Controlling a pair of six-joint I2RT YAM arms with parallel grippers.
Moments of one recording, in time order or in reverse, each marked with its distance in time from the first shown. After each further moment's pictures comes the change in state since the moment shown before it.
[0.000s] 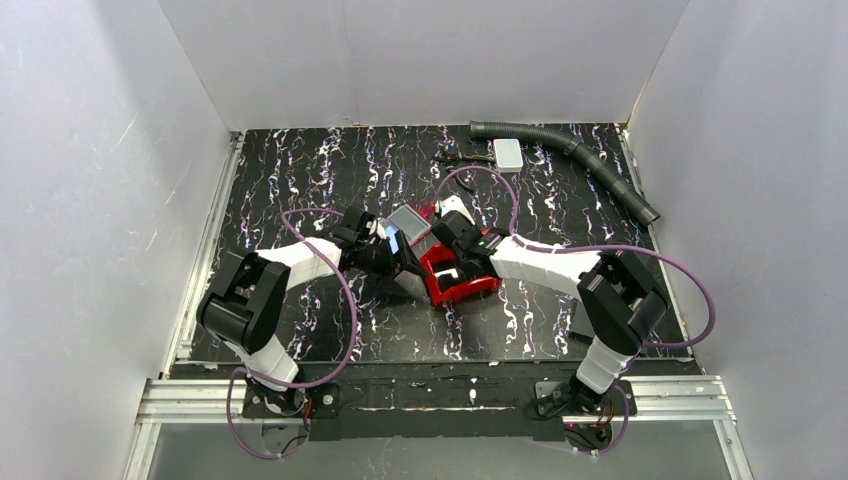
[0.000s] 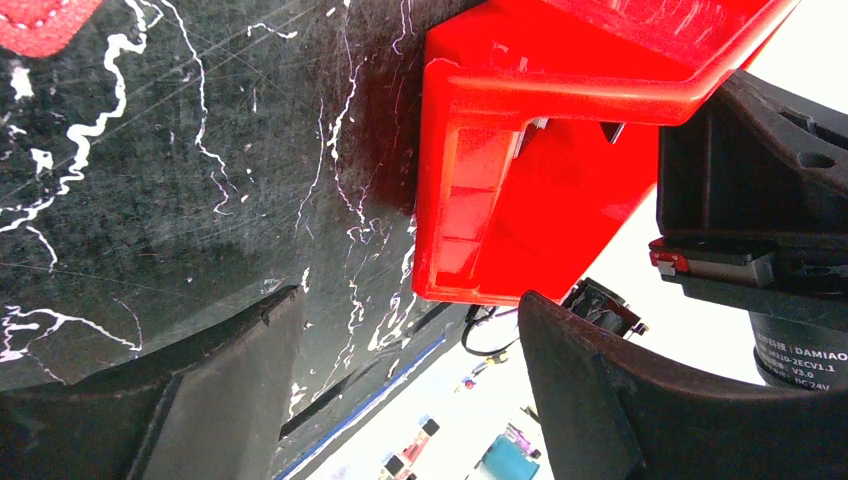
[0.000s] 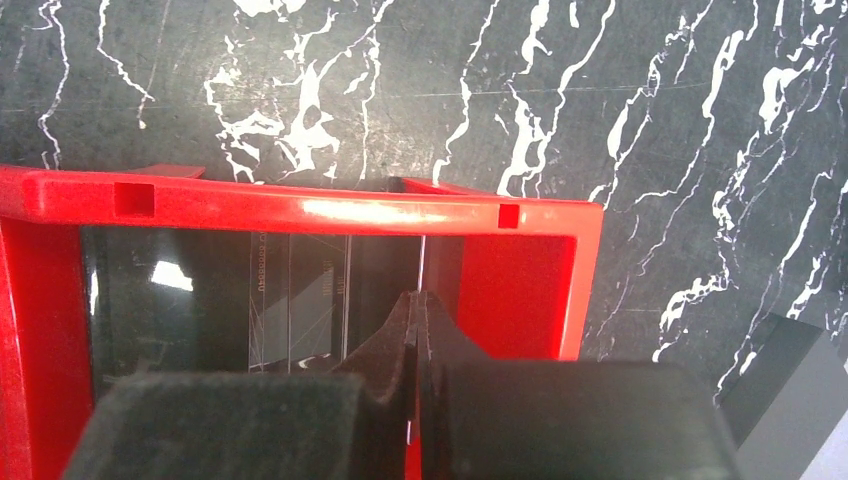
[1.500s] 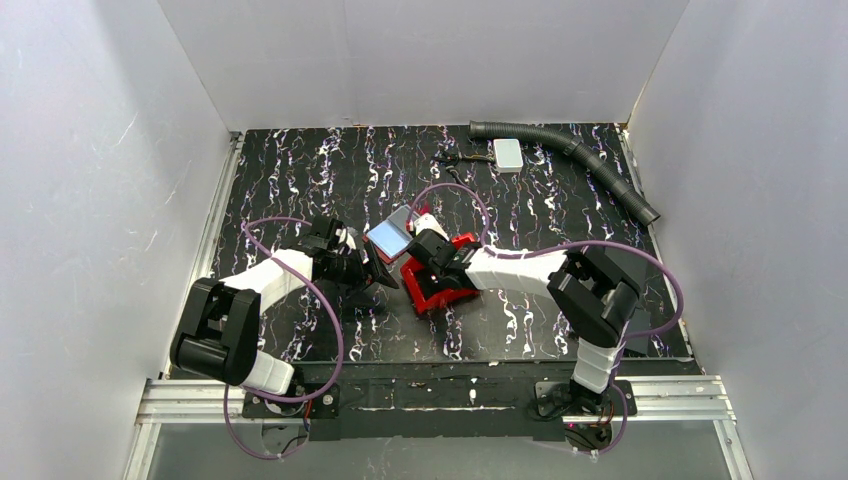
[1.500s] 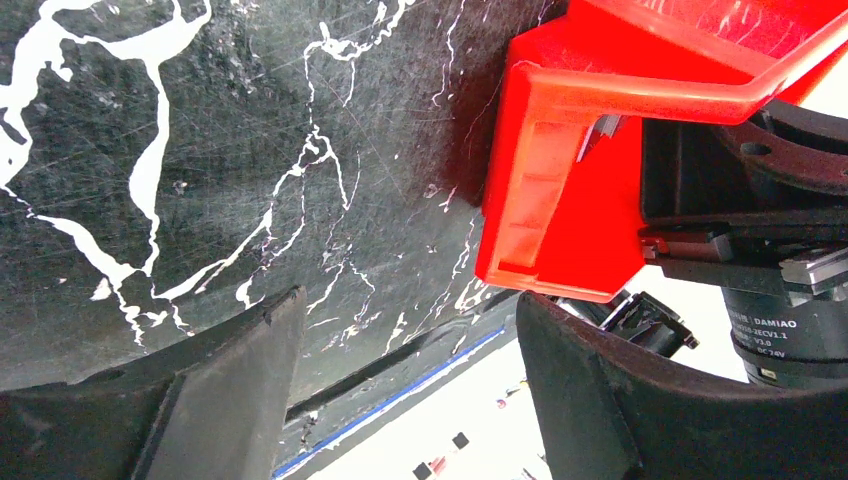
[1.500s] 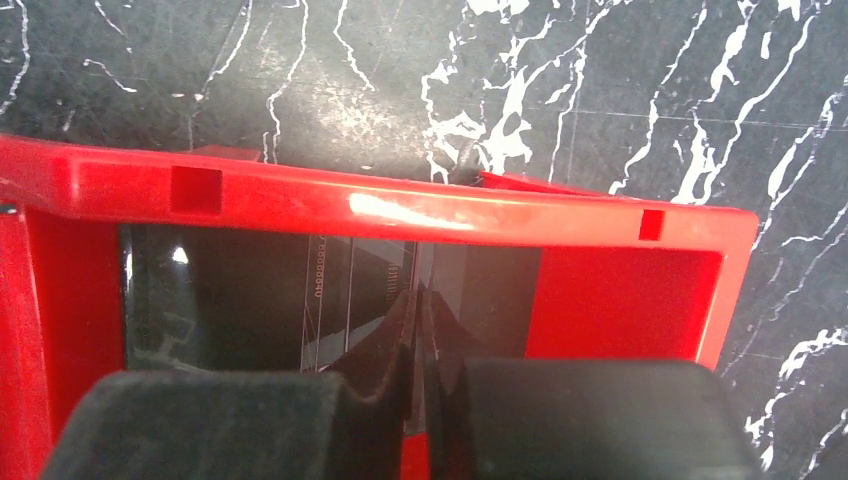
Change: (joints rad) left arm 0.150 -0.204 -0.112 -0.229 -0.074 0.158; right arm 0.125 0.123 0.039 0.050 -0.046 0.057
